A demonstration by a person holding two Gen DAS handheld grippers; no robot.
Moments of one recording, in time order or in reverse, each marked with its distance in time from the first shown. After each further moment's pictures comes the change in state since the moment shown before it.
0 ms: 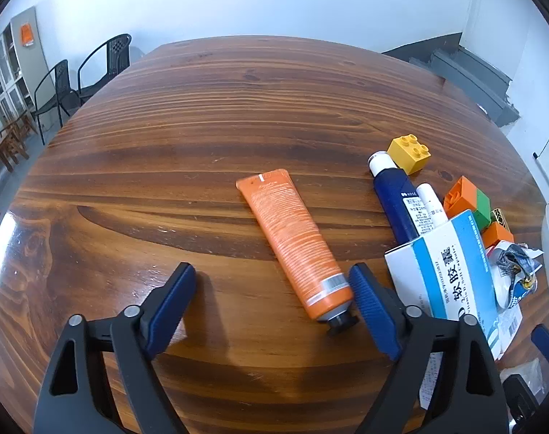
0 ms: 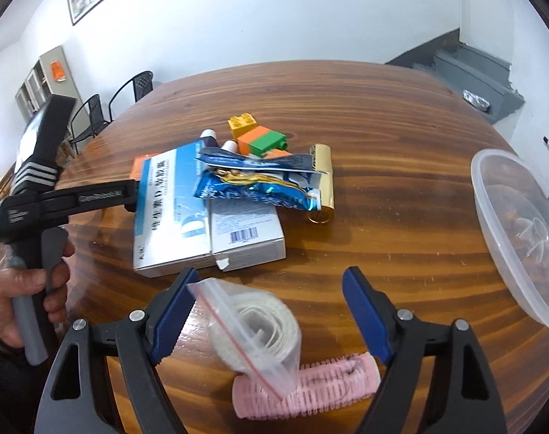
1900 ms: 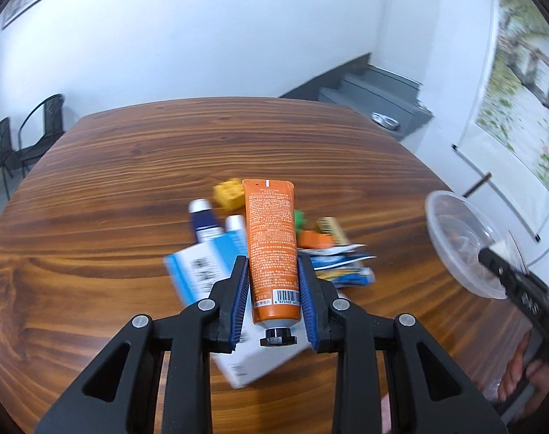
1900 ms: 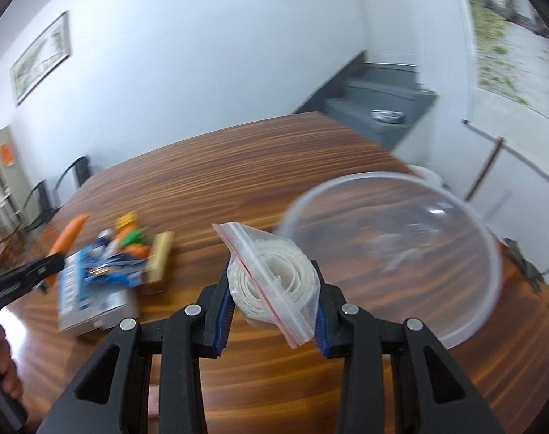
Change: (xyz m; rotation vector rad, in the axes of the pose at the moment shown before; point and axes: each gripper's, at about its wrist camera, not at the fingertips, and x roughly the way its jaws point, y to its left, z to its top) left arm -0.092 -0.109 -0.020 0.187 -0.196 -0.268; right arm -0.078 -0.136 -0.012 0.257 -0.256 -0.220
